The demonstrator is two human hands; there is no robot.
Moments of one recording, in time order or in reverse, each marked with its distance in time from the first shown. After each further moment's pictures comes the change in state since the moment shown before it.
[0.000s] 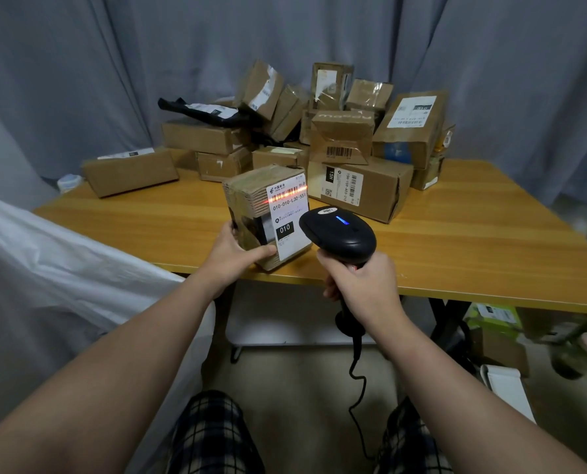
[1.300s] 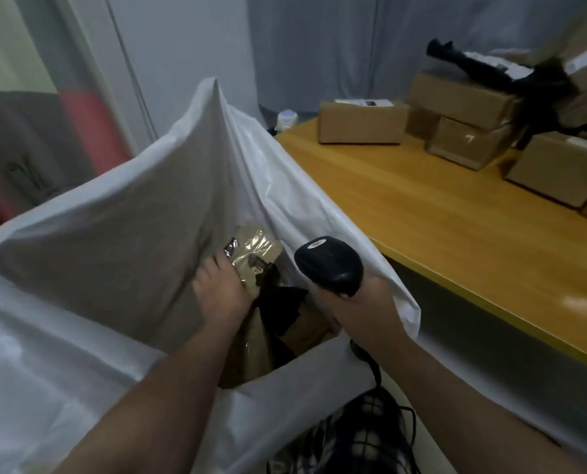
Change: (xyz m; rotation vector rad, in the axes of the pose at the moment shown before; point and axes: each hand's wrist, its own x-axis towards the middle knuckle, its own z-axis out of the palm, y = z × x) left_hand -0.088 -0.222 -0.220 0.853 0.752 -0.578; right_hand -0.019 0.020 0.297 -0.151 -0.552 -0.029
